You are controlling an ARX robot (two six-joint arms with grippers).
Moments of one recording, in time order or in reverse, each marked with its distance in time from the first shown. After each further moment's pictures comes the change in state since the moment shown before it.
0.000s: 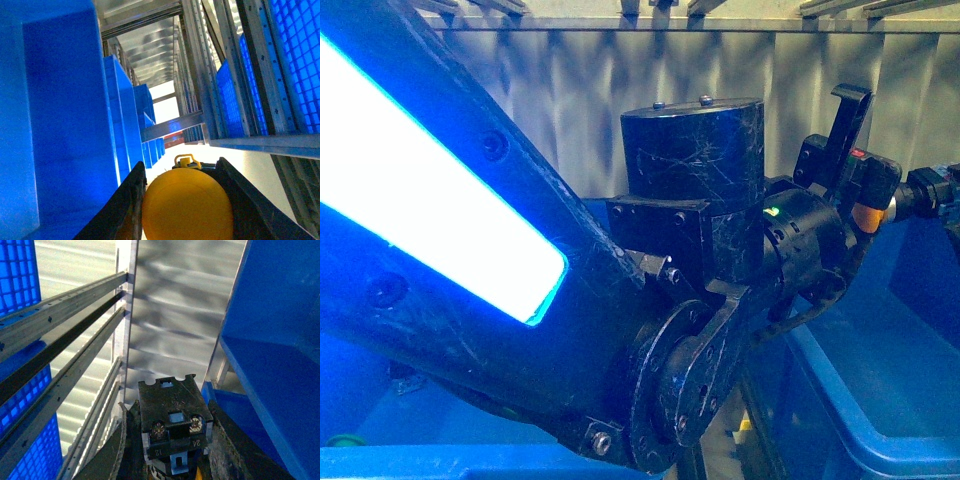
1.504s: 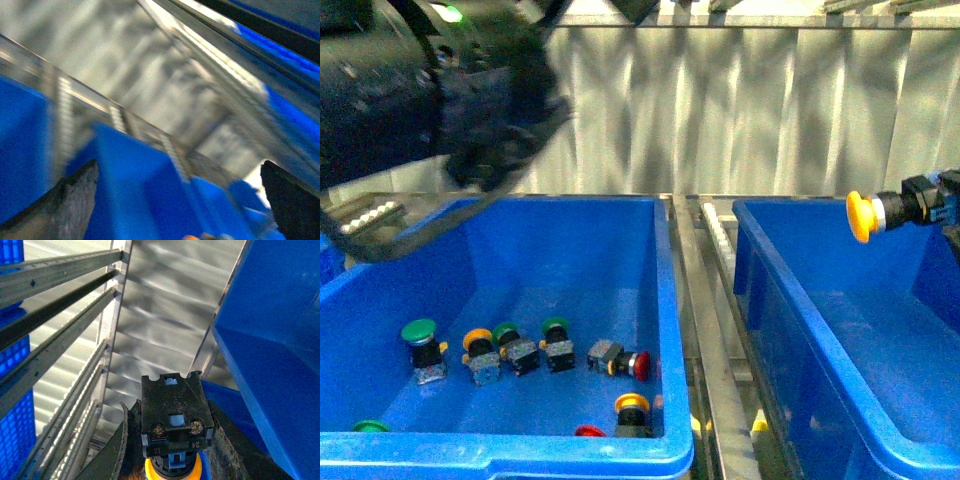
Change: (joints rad) left arm 0.204 -0.639 -0.509 -0.071 -0.369 0.597; right arm 0.037 0.021 0.028 -0.058 -0.005 -0.145
